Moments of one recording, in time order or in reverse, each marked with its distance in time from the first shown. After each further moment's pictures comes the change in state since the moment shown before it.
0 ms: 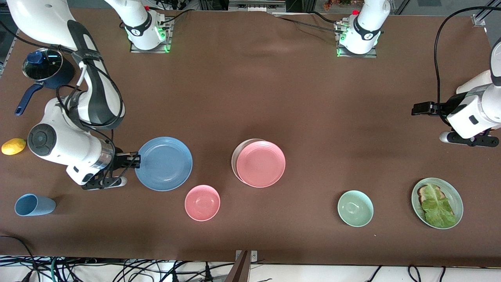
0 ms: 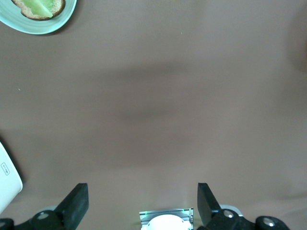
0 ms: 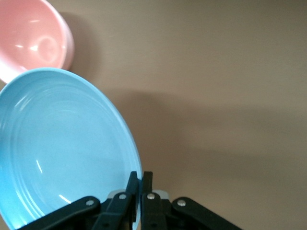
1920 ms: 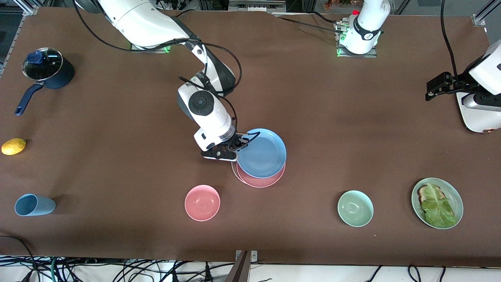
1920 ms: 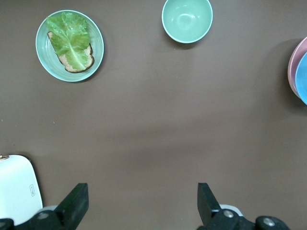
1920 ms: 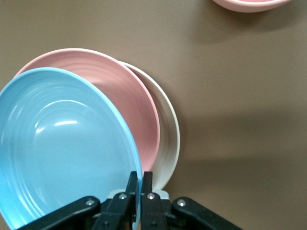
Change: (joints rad) left arm -0.170 -0.225 0.146 -0.088 0.000 0.136 0.003; right arm 0.437 0.173 0.053 0.026 -0.105 0.349 0.766
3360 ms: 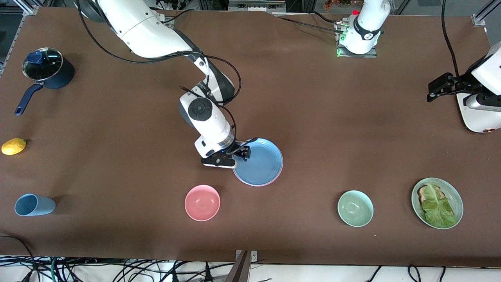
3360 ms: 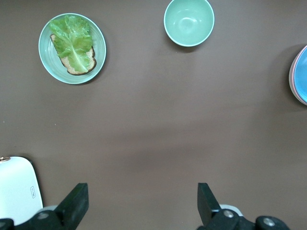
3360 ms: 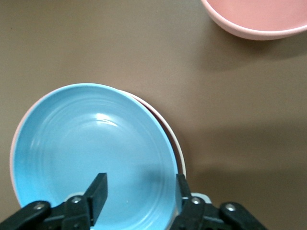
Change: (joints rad) left arm 0.001 0.000 0.005 0.000 0.000 0.012 0.000; right arm 0.001 0.063 -0.020 0.024 -0.029 0.122 0.000
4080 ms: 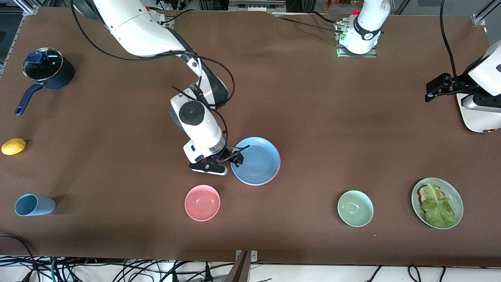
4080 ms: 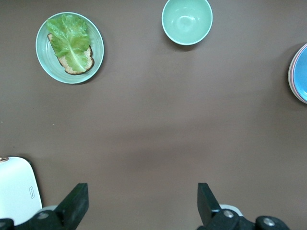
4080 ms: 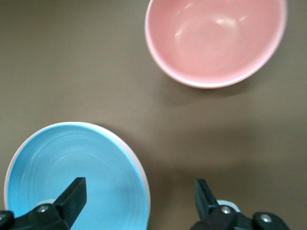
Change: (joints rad) left arm -0.001 0.002 -0.006 -0.004 0.000 0.000 0.000; right arm -0.003 -0.044 -0.077 0.048 -0.016 -0.136 -0.010
